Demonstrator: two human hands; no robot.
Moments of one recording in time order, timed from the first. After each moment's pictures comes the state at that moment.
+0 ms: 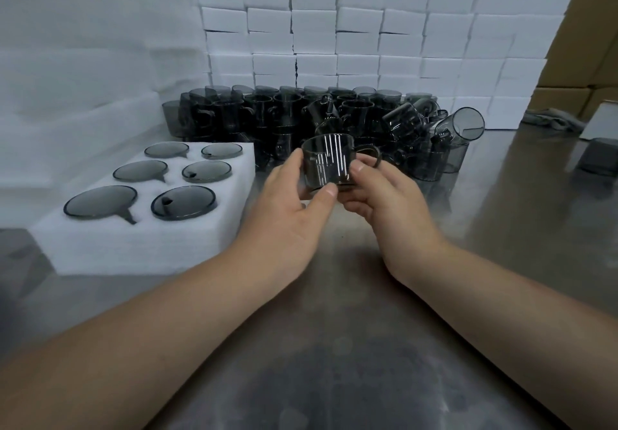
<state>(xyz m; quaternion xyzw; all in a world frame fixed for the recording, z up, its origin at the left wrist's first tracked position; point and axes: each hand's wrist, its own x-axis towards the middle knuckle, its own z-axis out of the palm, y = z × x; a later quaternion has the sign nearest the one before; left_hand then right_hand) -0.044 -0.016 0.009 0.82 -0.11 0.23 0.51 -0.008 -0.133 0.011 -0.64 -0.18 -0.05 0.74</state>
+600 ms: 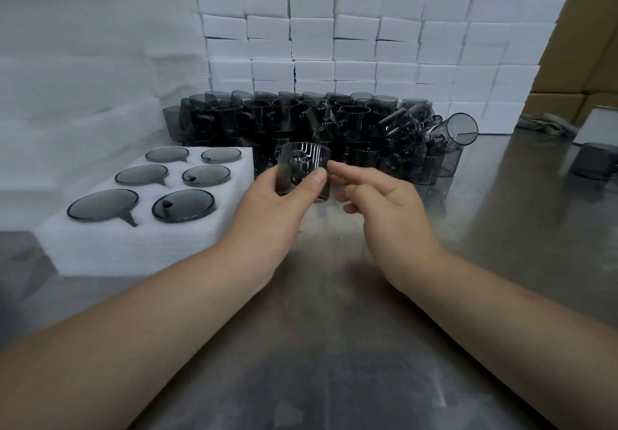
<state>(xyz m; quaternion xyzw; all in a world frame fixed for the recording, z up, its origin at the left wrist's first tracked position) -0.037 -0.010 0.008 0.72 -0.05 0.22 0.65 -0.019 -0.136 0.013 -0.68 -0.26 -0.11 0.68</state>
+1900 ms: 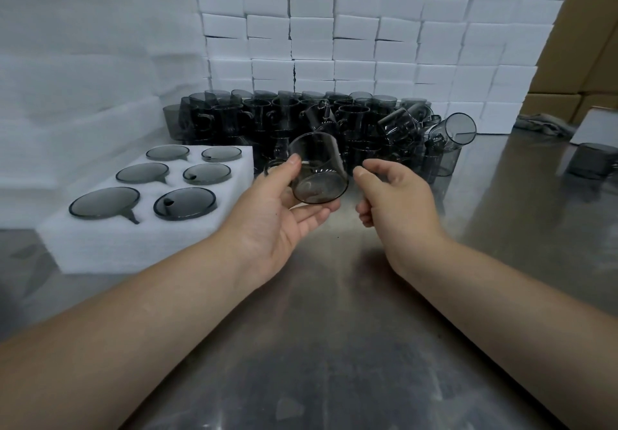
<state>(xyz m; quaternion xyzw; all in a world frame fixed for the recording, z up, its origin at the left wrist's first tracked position) -0.040 -0.011 0.018 0.48 -0.04 0.04 0.87 0.001 -0.140 0.013 -0.69 -0.09 -0.12 0.71</state>
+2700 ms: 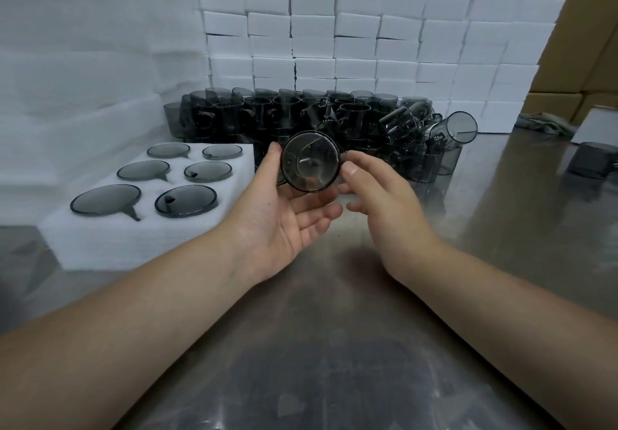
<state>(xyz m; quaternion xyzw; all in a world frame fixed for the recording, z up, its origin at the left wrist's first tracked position) -0.036 -0.006 0.019 0.50 0.02 -0.06 0.86 -0.016 -0.137 0.013 -0.68 -0.22 -0.08 0.69</state>
